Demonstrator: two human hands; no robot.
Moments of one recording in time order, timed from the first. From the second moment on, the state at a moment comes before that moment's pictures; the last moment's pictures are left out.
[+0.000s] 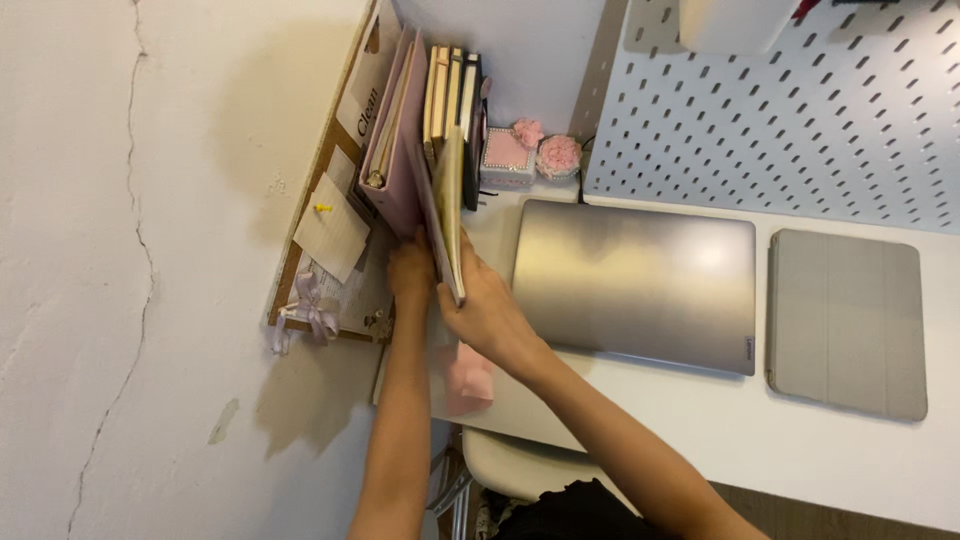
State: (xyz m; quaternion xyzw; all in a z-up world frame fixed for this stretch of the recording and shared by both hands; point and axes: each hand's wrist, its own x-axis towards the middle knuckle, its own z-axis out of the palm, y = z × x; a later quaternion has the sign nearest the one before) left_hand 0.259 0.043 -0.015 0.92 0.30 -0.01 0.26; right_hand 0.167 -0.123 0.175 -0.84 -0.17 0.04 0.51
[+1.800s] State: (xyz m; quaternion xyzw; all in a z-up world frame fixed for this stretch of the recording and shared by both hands) left_hand 0.279 0.040 -0.139 0.63 0.39 -0.04 0.67; right_hand 0.302 -0.105 0.080 -0.80 -0.03 -0.02 0.60
